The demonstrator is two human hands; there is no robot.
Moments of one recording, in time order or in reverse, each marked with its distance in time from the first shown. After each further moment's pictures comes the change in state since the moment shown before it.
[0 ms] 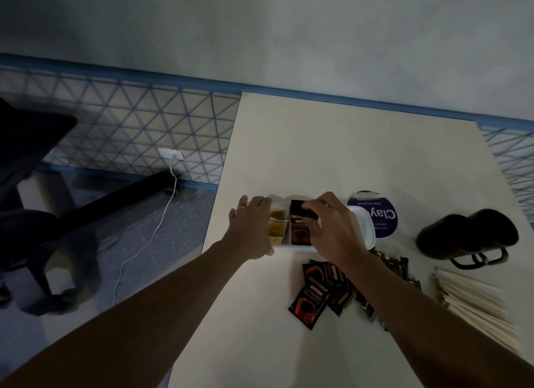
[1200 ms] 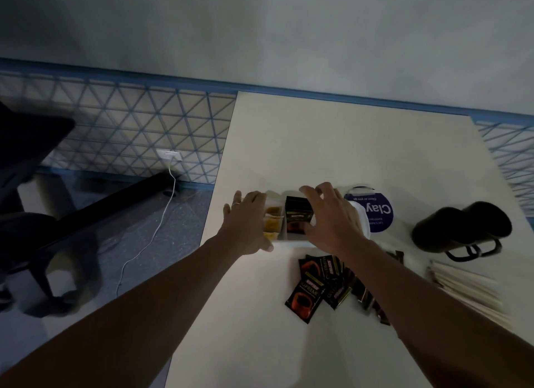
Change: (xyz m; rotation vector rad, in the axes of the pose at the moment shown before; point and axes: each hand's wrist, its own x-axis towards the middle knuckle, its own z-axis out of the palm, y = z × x) left_hand -0.004 0.004 -0.006 0.013 0.017 -0.011; right_hand 0.006 -0.002 -0.015 -0.247 -0.182 0.011
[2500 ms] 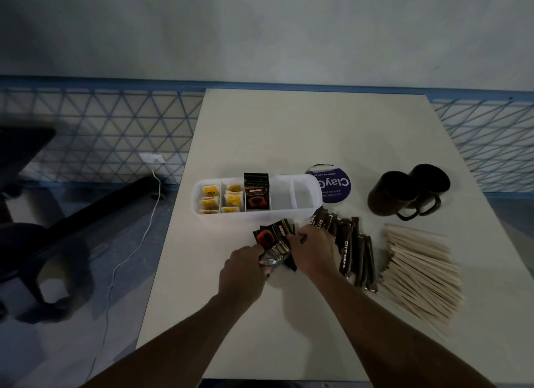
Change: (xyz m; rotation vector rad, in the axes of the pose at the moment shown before) left_hand -0.089 0.065 0.128 -0.167 0.172 -0.114; right_hand -0.113 0.030 0.059 0.546 0.032 0.583
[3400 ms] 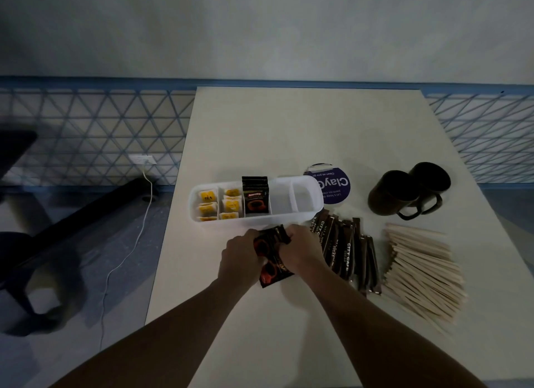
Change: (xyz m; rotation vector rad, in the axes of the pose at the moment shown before) left_hand 0.042 -0.007 -0.008 -0.028 -0.051 -0.012; right_hand 0.005 -0.031 0.008 0.011 -0.185 0.029
